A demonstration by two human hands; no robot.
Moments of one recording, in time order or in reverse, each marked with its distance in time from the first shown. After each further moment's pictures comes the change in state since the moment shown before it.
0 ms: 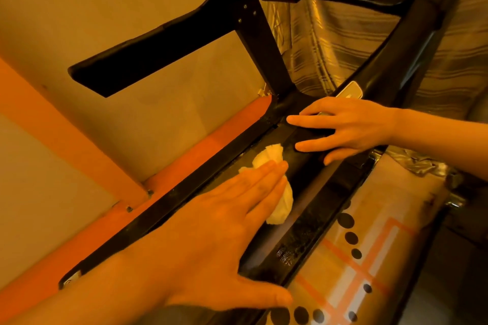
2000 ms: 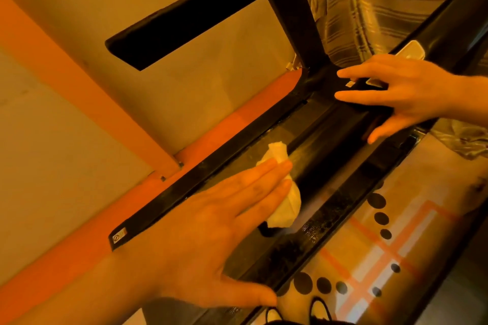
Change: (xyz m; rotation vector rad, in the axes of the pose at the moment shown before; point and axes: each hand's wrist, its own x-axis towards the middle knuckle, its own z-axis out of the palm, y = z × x) left_hand -0.057 0.001 -0.005 -0.225 -0.039 -0.060; right_hand 0.013 -0.022 -0.002 0.151 -0.069 0.281
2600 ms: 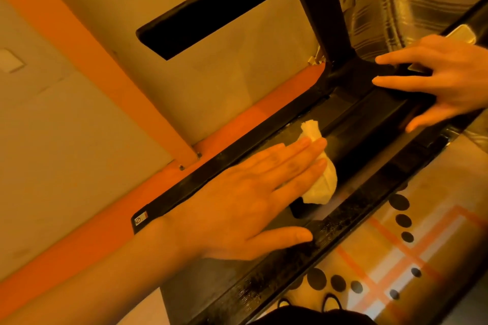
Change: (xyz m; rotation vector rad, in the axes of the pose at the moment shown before) left_hand -0.005 -0.005 0.007 0.075 0.078 0.067; right_hand 0.005 -0.006 0.010 -0.017 0.086 -0.079
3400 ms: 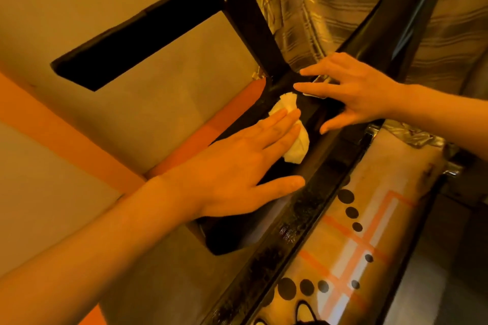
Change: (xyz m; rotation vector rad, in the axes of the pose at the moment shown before) left_hand 0.130 -0.013 -0.013 0.017 -0.179 -0.010; right_hand -0.040 0.024 -0.012 -0.039 0.044 0.305
